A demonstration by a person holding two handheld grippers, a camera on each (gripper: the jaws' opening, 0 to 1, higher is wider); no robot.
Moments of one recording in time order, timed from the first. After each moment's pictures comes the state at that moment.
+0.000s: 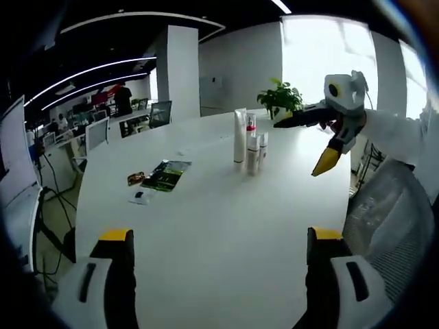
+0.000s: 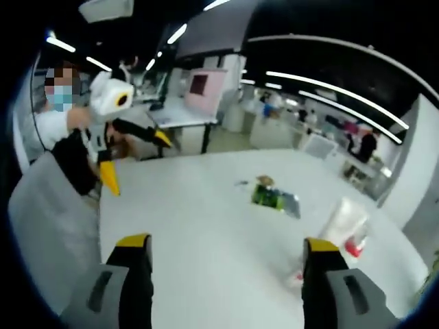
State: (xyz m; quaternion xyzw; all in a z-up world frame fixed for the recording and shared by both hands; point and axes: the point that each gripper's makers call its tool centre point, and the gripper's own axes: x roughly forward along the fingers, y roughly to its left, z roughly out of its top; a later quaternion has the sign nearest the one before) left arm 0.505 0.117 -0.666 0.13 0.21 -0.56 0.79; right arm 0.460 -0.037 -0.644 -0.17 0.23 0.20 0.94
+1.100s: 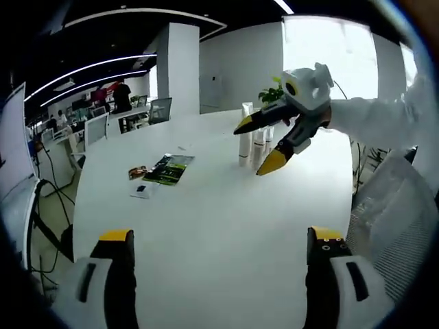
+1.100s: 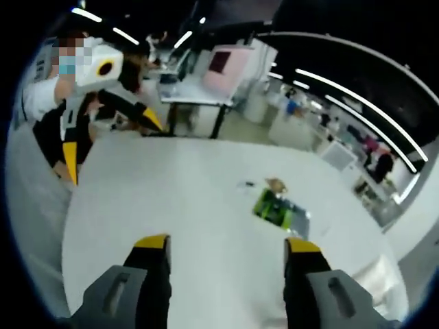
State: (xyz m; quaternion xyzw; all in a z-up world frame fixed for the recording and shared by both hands) left arm 0.523 0.123 -0.681 0.13 0.21 -0.56 0.79; right arm 0.549 -0.023 -0.679 -0.25 0.25 0.25 0.90
